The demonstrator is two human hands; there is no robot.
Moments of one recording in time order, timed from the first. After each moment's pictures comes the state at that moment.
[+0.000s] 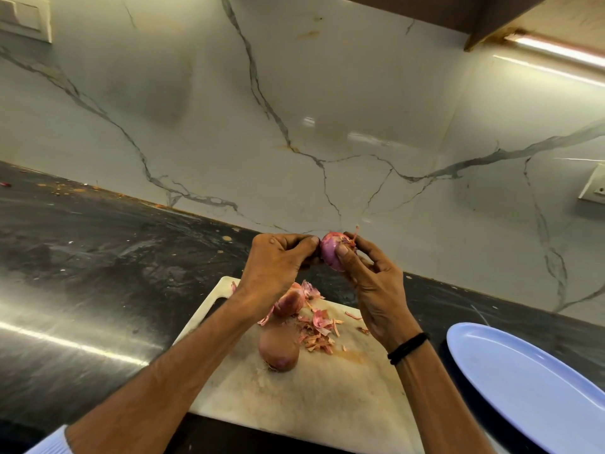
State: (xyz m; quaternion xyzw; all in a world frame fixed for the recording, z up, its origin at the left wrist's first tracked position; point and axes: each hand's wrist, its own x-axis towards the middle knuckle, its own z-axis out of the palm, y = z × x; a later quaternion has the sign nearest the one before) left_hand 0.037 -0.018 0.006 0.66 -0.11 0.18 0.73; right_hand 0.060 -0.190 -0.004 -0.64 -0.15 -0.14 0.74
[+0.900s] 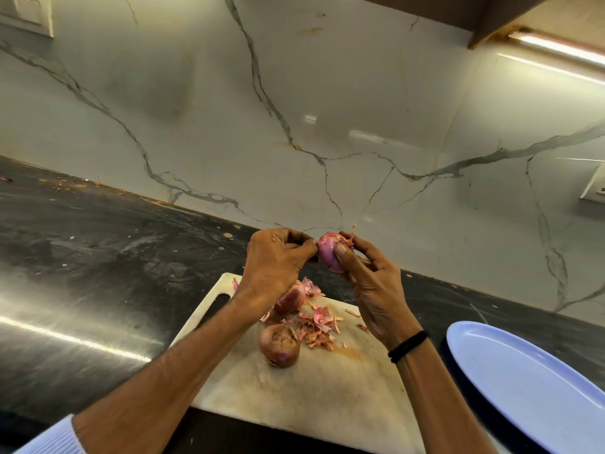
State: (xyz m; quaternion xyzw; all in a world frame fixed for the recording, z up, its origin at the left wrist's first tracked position) left_hand 0.041 -0.019 0.003 0.73 -0.08 0.25 0.63; right_hand 0.057 -0.189 -0.004 -0.65 -0.15 -0.12 0.74
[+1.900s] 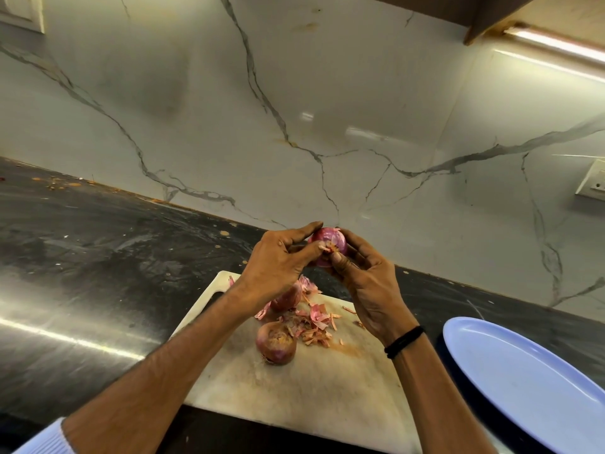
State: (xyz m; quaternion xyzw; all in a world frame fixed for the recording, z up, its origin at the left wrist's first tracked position) left_hand 0.041 -0.014 0.003 0.73 -0.19 0.16 0.64; right_hand 0.055 -0.190 -0.004 -0.64 -0.20 -0.09 0.74
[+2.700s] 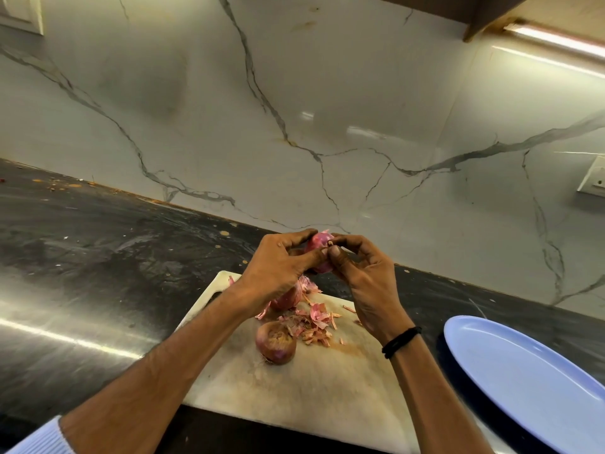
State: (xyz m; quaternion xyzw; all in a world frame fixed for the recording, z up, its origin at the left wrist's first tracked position) left_hand 0.046 -0.018 -0.004 0.69 -0.17 0.09 0.70; right_hand 0.055 -0.186 -0.008 -0.69 -0.22 -0.18 0.66
